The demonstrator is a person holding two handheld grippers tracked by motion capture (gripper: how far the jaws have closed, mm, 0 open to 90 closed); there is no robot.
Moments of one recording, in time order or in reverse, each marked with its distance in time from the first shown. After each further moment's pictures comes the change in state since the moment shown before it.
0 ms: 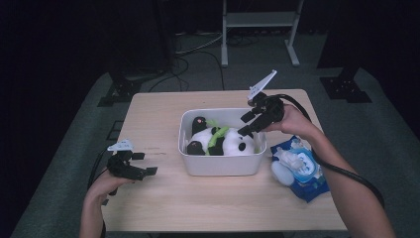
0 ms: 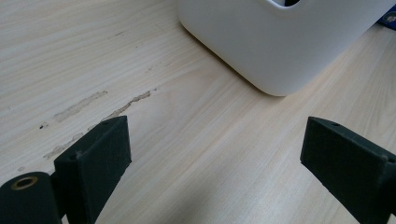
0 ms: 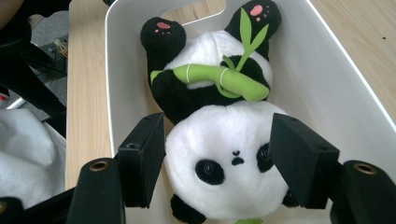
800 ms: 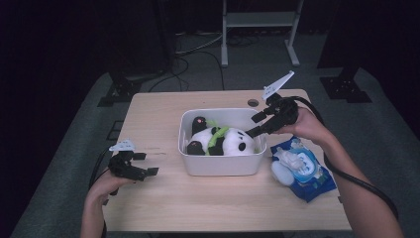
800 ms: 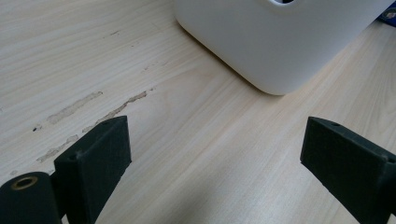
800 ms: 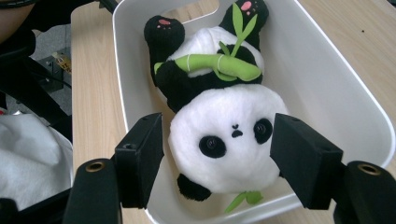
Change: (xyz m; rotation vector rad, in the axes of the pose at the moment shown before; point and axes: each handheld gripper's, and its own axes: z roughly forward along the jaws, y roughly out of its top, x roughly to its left) left arm -0.002 0.001 0.003 0.005 -0.005 0.005; right arm 0.007 -0.023 -0.025 -0.050 -0.026 0.035
